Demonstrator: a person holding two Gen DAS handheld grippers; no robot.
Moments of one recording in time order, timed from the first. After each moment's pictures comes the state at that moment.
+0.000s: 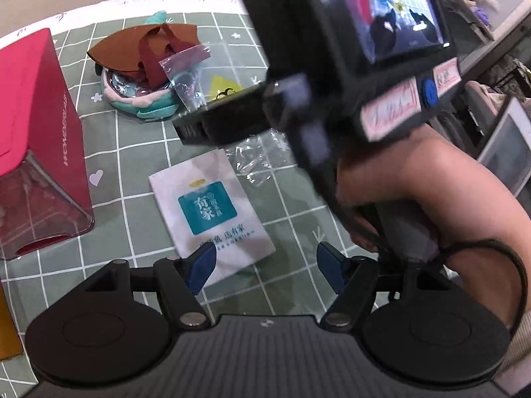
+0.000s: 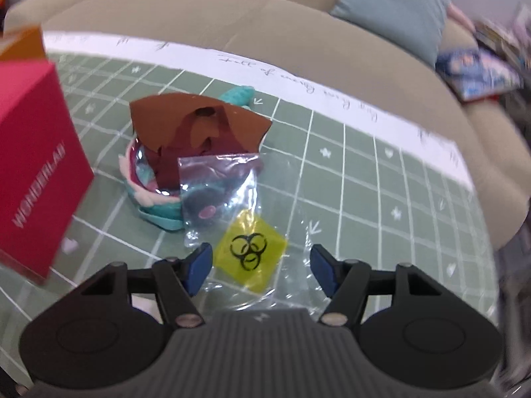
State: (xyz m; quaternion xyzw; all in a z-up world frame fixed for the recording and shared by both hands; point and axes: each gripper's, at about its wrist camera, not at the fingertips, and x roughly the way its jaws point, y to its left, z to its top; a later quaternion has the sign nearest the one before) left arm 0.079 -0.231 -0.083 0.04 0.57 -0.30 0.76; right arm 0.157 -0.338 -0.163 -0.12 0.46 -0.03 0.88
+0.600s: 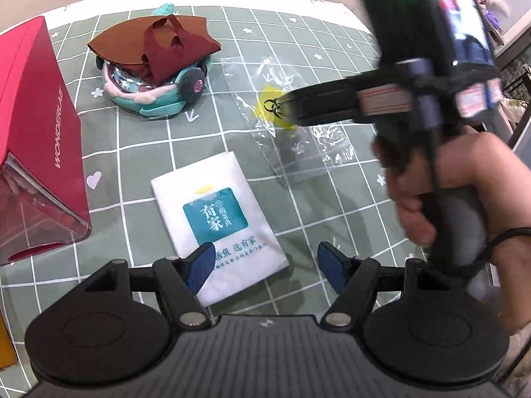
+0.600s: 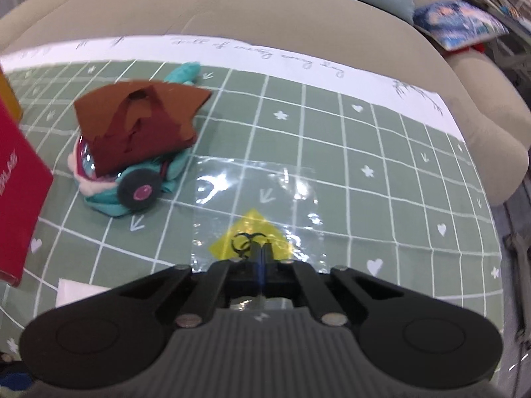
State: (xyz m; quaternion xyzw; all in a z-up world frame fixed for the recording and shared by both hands) left arm 0.092 -0.233 -0.098 0.03 0.58 -0.28 0.77; right arm 0.160 -0.396 -0.171 -0.03 0.49 -0.06 0.87
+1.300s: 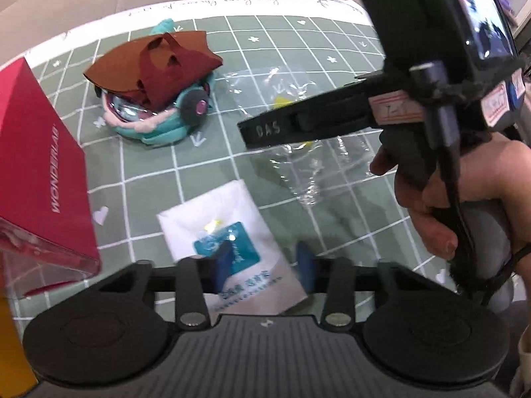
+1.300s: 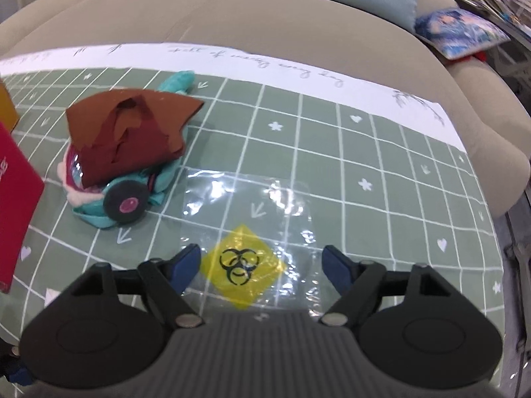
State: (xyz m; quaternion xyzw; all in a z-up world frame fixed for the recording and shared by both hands) left arm 0.103 -0.256 -0.108 0.09 0.56 -0.25 0.79; right arm 0.171 -0.399 -0.182 -0.05 0.48 -0.04 0.88
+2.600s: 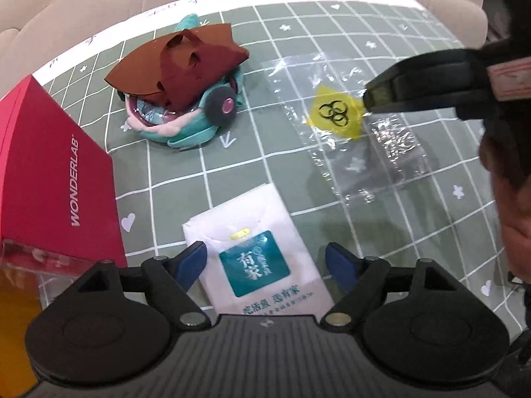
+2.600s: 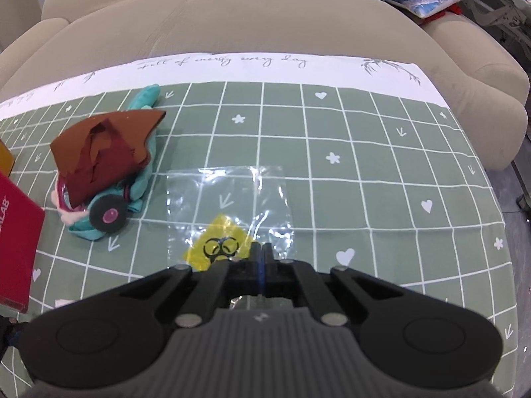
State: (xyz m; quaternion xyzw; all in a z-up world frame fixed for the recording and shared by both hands) left arm 0.123 -0.282 -0.124 0.16 0.57 -0.17 0.79; right arm 0.155 -0.441 -0.170 0.05 0.48 -0.07 0.87
